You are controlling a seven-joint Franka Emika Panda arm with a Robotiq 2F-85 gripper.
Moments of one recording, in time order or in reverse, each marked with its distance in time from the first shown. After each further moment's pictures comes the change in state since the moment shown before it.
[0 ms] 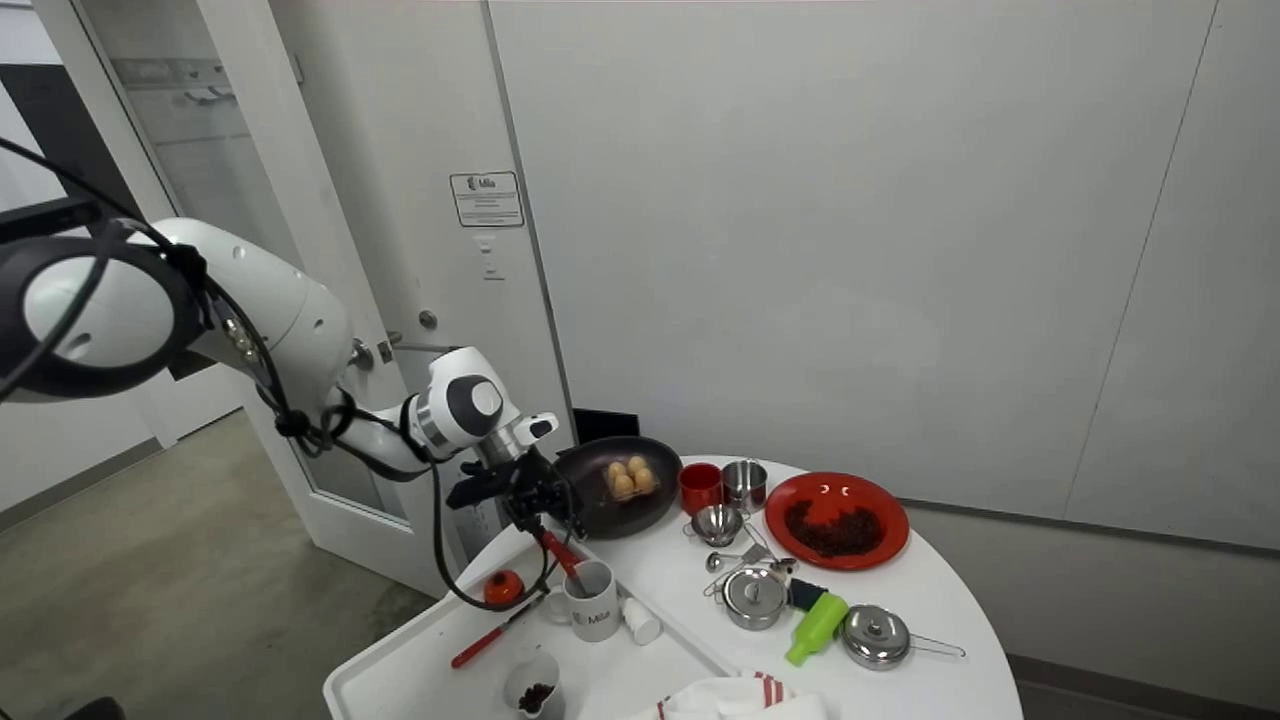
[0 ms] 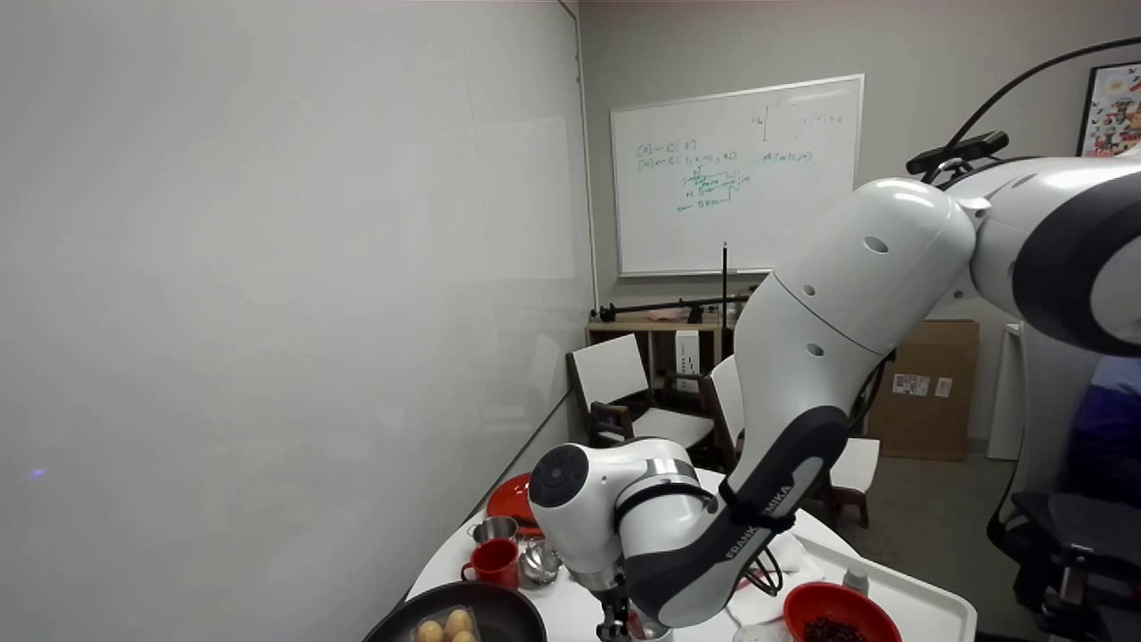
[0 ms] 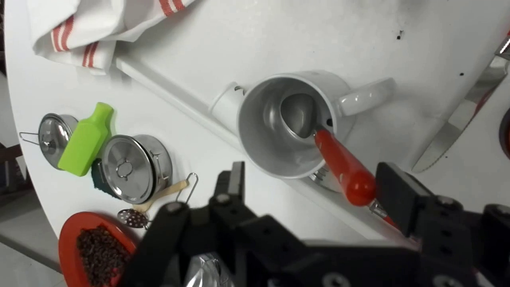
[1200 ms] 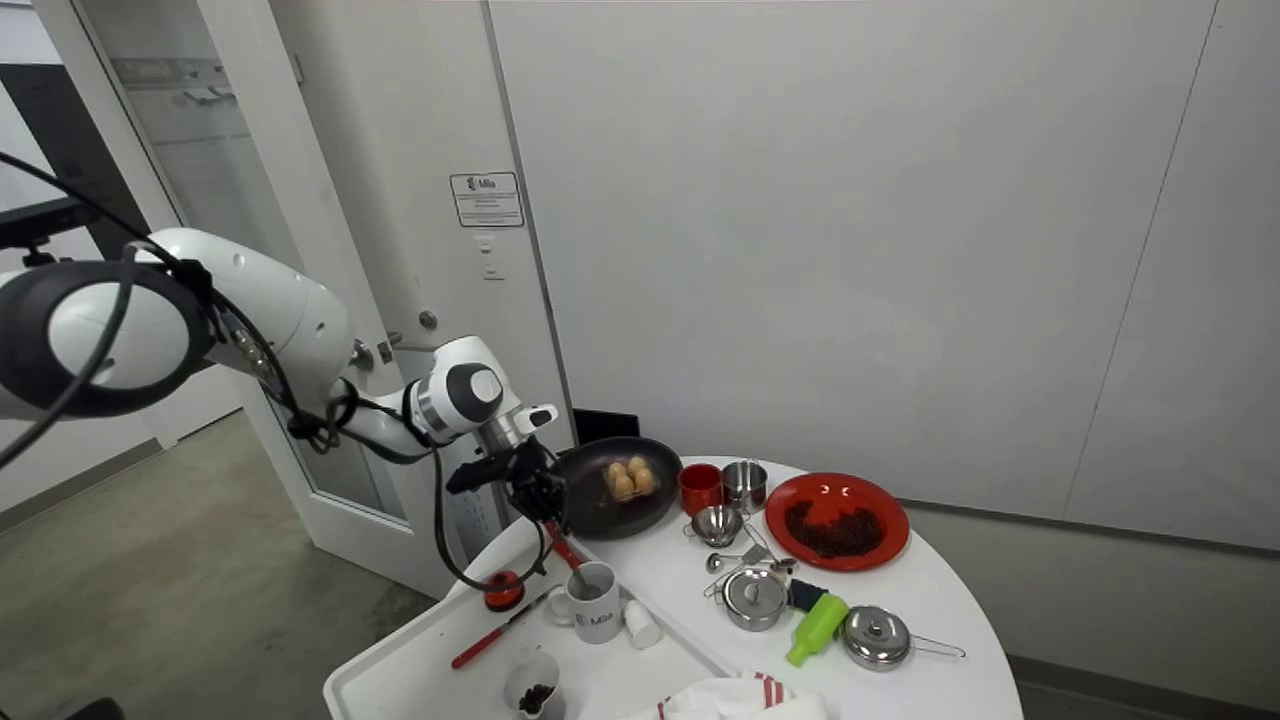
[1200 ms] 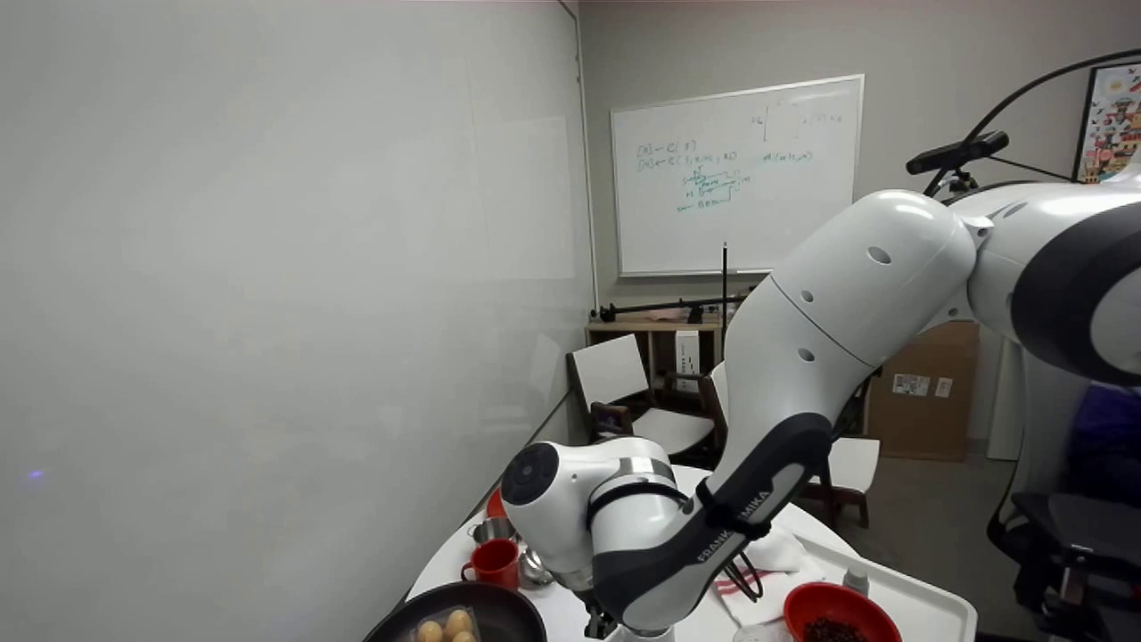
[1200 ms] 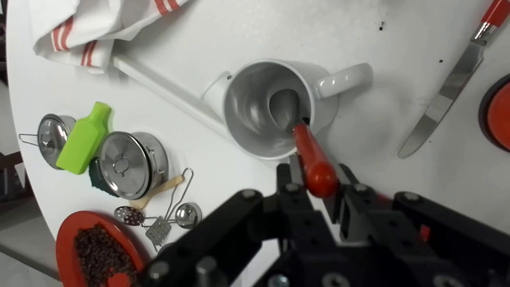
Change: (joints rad) arm 0.007 0.048 0.015 0.132 0.044 -0.118 -0.028
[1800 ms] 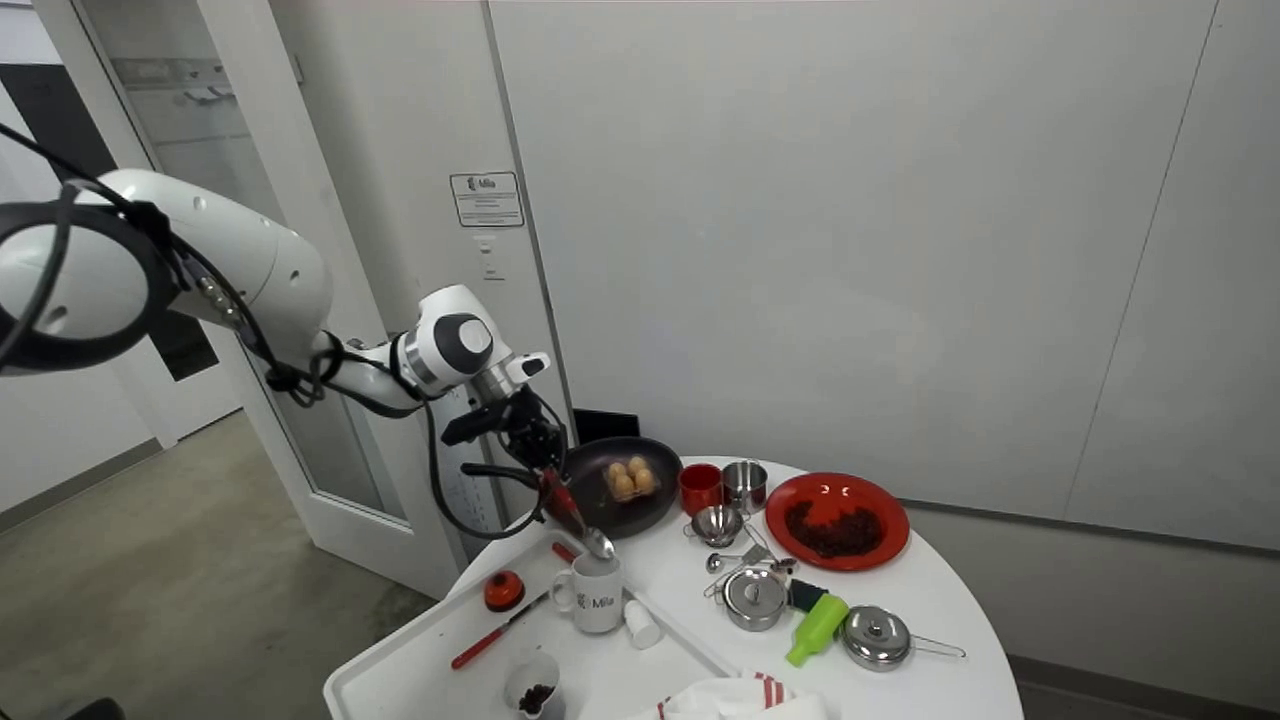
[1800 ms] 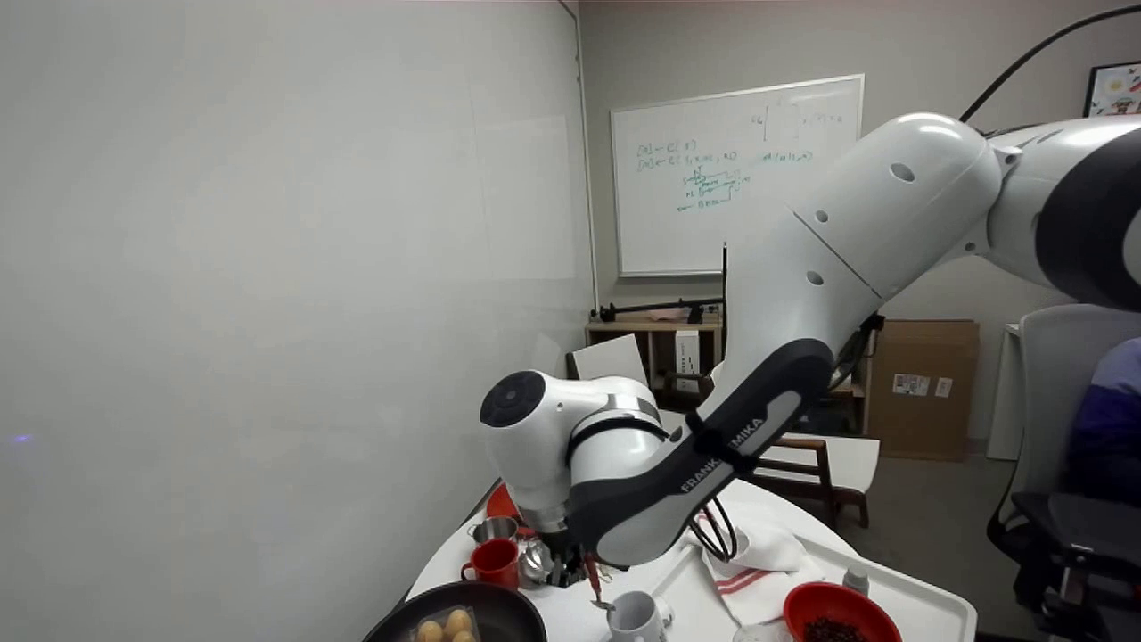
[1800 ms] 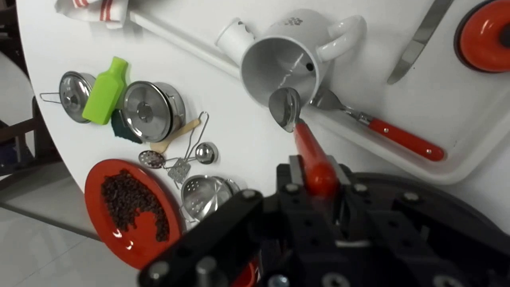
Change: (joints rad) arm 0.004 -0.128 0.007 -0.039 -0.001 0.036 0.003
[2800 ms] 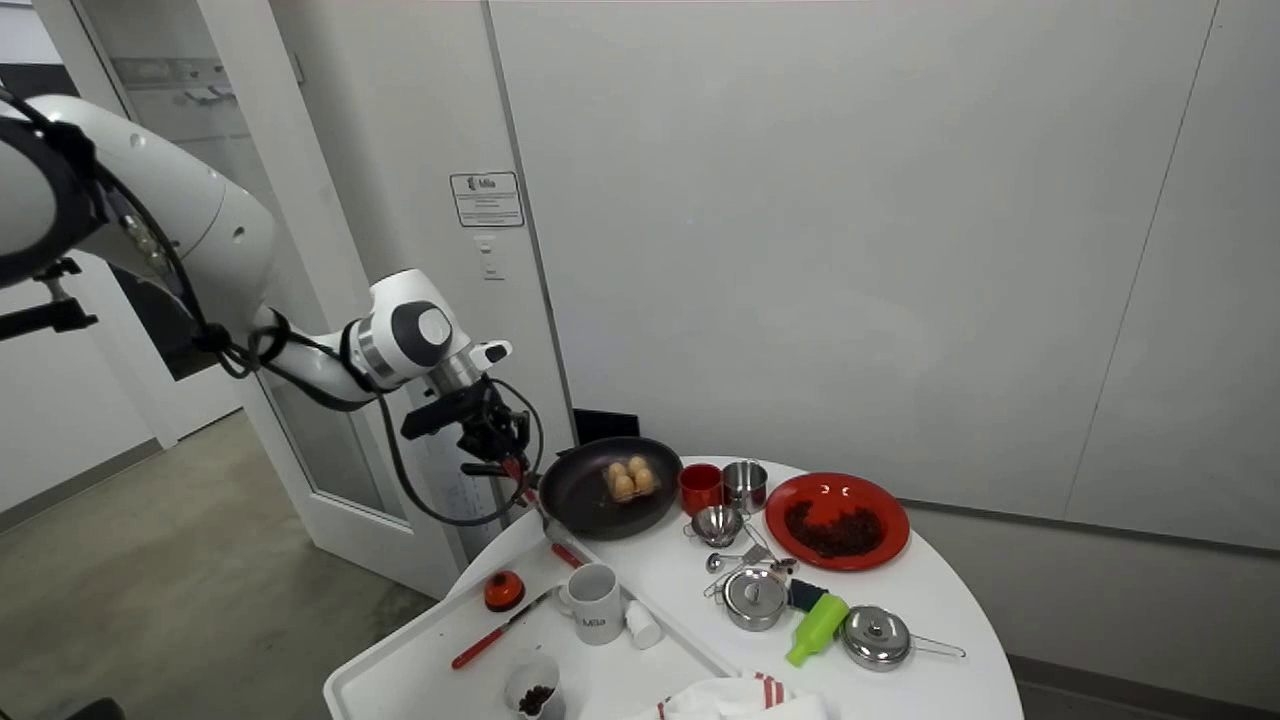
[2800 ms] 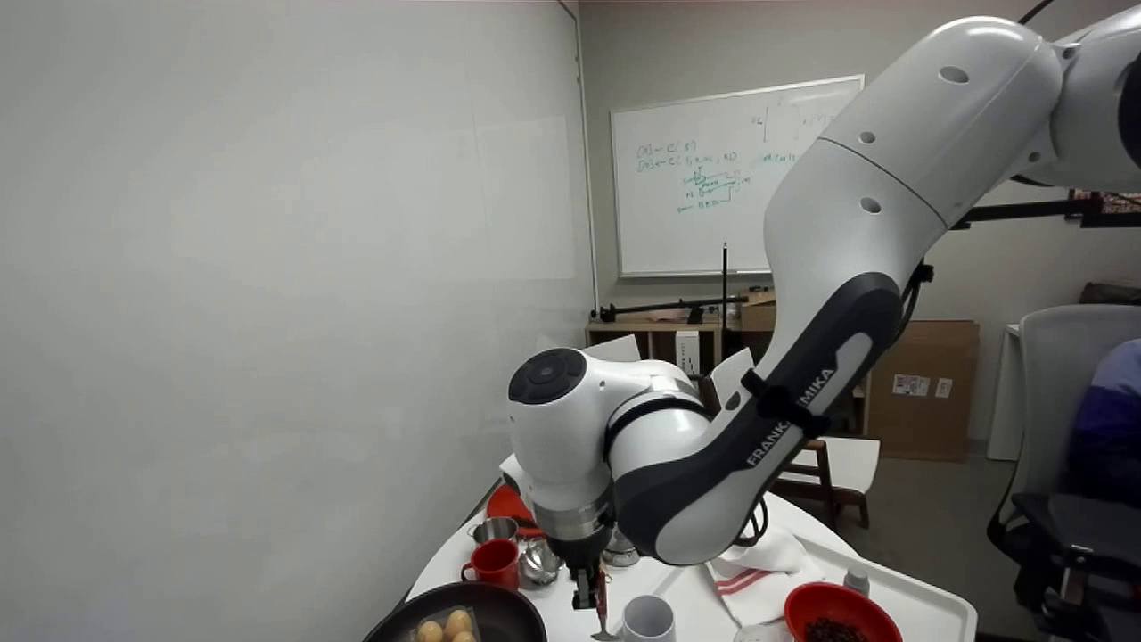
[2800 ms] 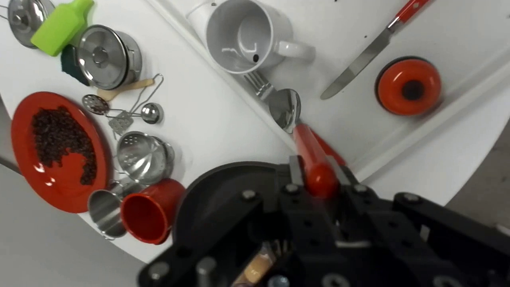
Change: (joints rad) arm 0.010 -0.204 0.063 -0.302 -0.024 0.155 -0.248
